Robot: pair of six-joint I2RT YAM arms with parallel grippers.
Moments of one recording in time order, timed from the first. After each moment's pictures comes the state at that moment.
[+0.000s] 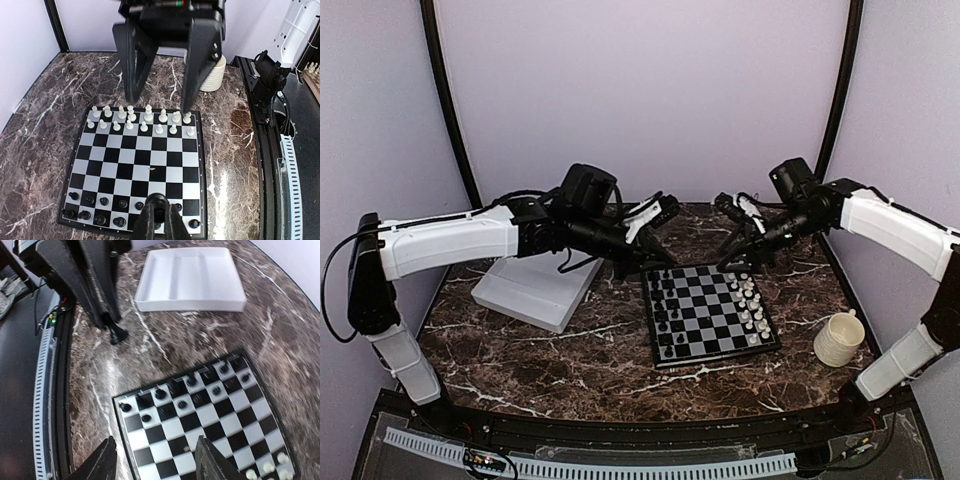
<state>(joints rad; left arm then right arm) -0.90 1.67 1.40 -0.28 0.43 0.25 0.50 1.49 1.30 -0.81 -0.78 -0.61</state>
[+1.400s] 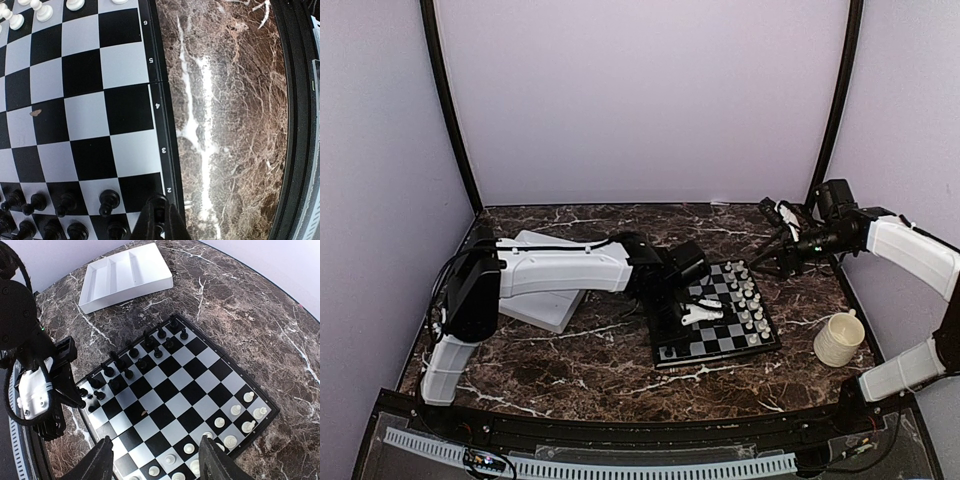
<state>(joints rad) -1.11 2.24 1.90 -0.89 0.24 0.41 0.19 1.31 1.01 -0.63 -0.79 -0.55</state>
